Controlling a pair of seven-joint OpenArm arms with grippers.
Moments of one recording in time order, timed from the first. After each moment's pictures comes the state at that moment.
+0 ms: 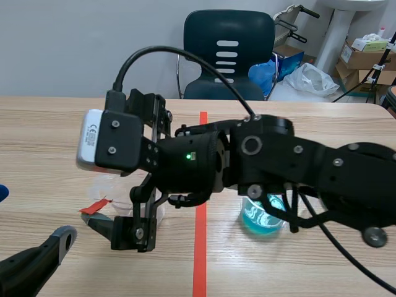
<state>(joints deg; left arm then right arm) 62.3 -25.5 -15.6 127.1 -18.5 -21.4 -2.0 24.5 24.5 -63.9 91.0 -3.8 22.1 8.9</state>
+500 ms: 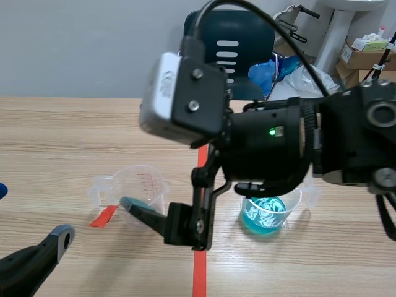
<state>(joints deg) 62.1 -25.5 -16.3 127.1 -18.5 -21.4 -2.0 17.9 42.7 -55.4 110.7 6.5 21.5 3.4</state>
